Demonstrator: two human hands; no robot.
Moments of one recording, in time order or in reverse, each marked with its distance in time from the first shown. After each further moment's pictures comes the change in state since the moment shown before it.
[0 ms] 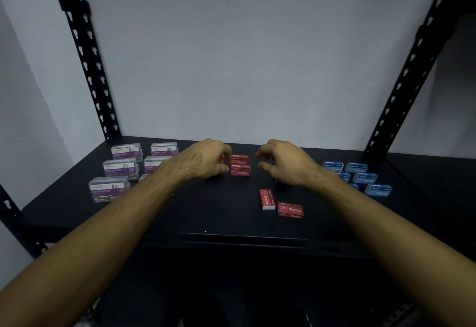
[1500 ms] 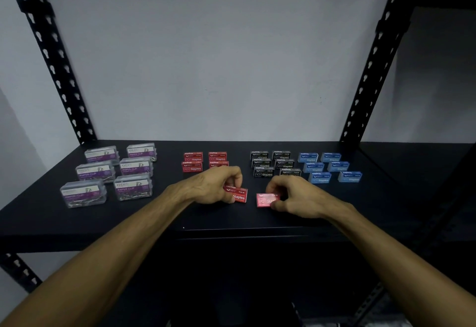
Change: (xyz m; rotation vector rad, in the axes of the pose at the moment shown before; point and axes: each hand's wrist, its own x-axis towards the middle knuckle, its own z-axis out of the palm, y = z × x) left_hand -0.007 0.048 0.055 -0.391 -0.229 0.155; right_hand -0.096 0.041 0.018 0.379 -0.244 0.188
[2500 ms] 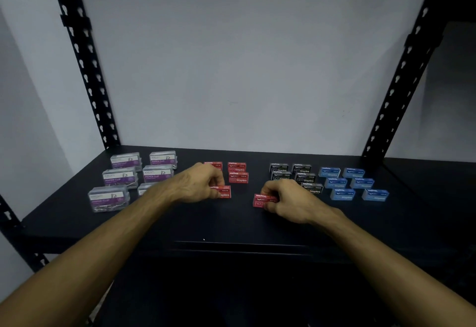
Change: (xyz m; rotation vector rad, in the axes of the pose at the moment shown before) left_hand -0.033 -0.041 -0.048 0.159 0.123 -0.147; right_hand 0.043 -0.041 0.015 -0.062 0.051 -0.084
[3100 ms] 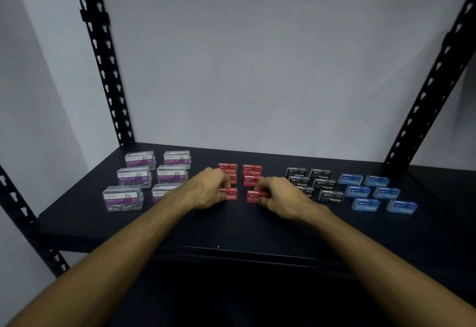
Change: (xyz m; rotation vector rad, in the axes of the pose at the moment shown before) left_hand 0.009 -0.019 0.013 0.064 0.080 -0.116; right_hand 0.057 -0.017 0.025 -0.069 0.014 -0.055
